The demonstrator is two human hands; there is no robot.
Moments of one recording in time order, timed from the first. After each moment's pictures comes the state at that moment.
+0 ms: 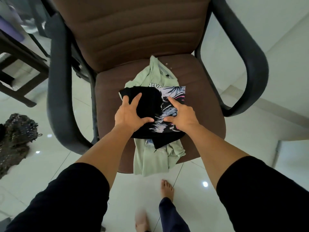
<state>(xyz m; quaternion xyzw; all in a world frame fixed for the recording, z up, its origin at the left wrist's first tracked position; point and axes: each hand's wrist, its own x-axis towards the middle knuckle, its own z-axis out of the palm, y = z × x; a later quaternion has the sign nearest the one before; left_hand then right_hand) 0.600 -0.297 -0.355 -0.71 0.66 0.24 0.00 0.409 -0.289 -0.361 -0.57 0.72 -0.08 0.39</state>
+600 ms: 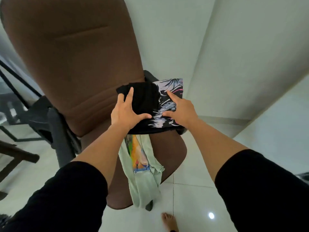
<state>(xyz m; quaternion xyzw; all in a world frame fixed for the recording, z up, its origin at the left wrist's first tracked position) 0.538 -0.299 -0.121 -0.56 0.80 0.17 -0.14 0.354 -0.220 -0.114 -0.54 0.79 -0.24 0.17</state>
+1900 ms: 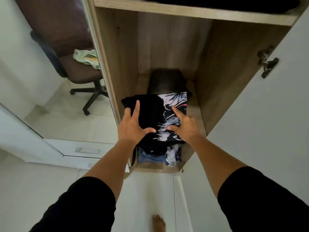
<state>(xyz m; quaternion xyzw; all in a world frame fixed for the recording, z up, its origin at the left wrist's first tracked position) 0.215 0.469 -0.185 0.22 0.95 0.22 0.02 0.302 0.644 -0.172 0.24 0.95 -0.21 -0.02</state>
